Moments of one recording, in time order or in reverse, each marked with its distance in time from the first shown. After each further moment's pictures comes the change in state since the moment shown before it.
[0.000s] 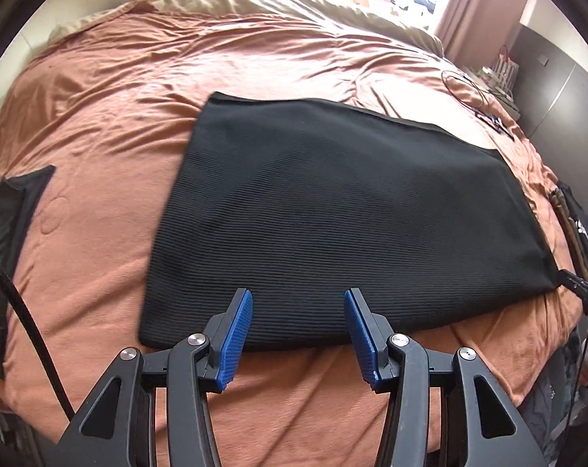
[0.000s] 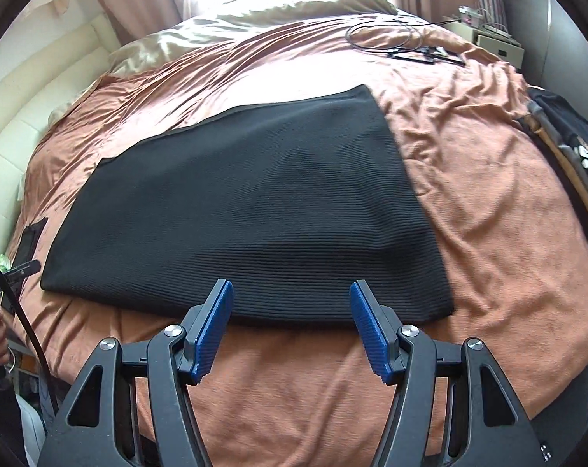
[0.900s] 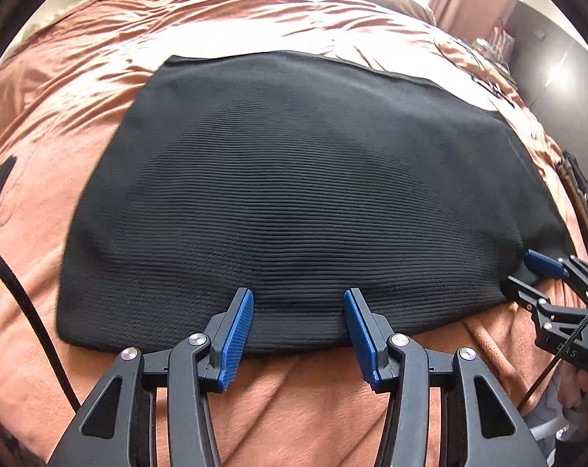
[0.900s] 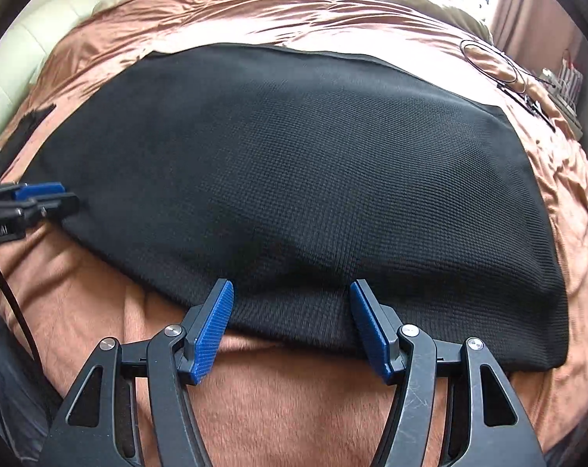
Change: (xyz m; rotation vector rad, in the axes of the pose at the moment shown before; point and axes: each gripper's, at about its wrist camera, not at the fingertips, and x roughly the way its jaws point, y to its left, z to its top) left arm 0.046 -0.023 -0.016 0.030 0.067 0.002; right arm 0.110 0.109 0.011 -0.335 0.123 -0.067
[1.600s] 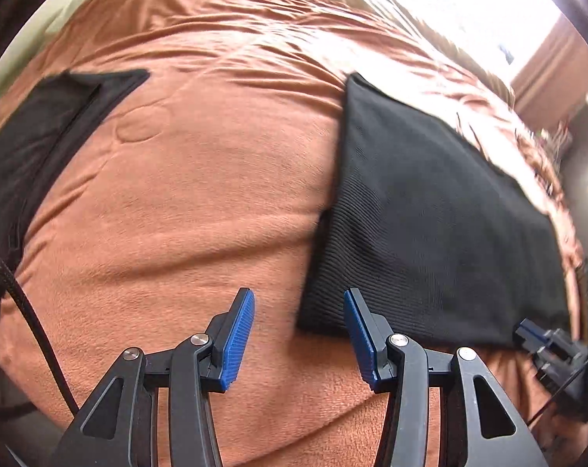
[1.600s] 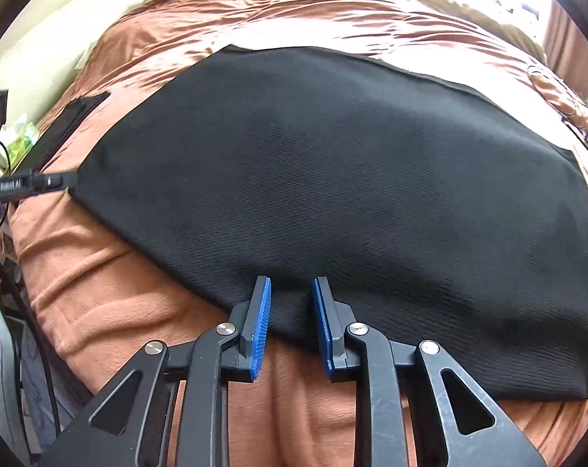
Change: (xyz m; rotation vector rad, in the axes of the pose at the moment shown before) left arm -0.053 0.156 -0.032 -0.344 -0.068 0.028; right arm 0.033 0.070 0.037 -0.088 -0.007 0.172
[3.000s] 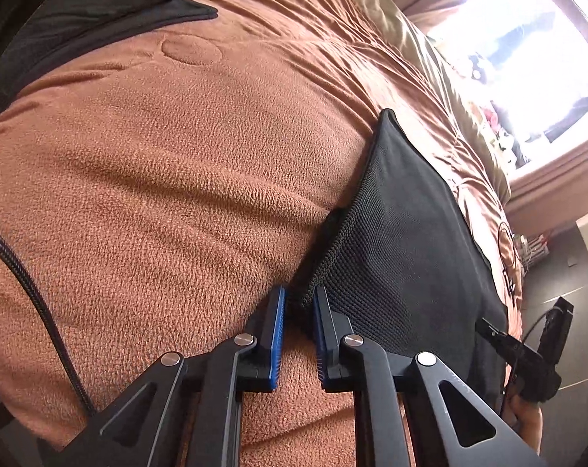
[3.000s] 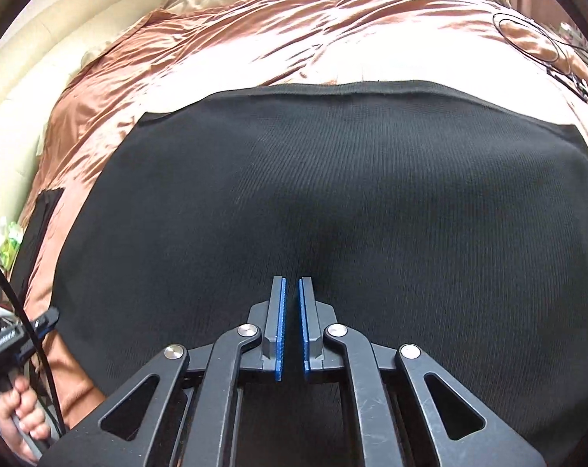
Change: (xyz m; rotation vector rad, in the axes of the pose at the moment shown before) left arm 0.008 0.022 -0.031 -0.372 -0.082 -0.166; right arm 0.027 -0.090 0.071 0.265 -0.014 0.031
